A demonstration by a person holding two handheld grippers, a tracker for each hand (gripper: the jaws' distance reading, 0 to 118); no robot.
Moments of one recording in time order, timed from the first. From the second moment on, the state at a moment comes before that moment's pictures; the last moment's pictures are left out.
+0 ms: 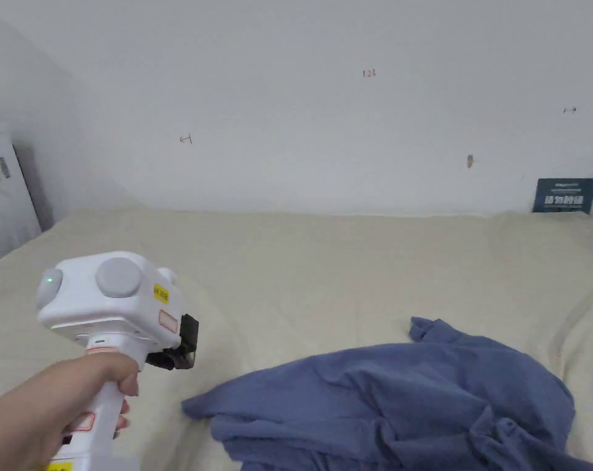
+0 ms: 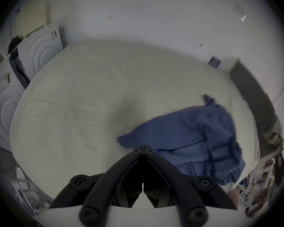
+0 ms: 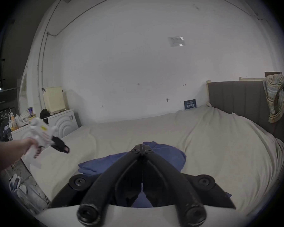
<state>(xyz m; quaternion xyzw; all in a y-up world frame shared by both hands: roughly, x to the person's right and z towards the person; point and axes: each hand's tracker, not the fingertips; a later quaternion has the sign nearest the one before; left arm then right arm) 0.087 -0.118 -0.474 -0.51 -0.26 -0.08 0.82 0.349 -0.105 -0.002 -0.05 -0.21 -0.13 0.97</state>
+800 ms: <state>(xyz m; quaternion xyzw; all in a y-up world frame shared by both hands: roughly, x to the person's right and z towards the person) 0.160 -0.225 -0.483 -0.51 -0.28 -0.20 0.79 0.385 -0.155 -0.069 -0.12 -0.20 -0.16 0.96</state>
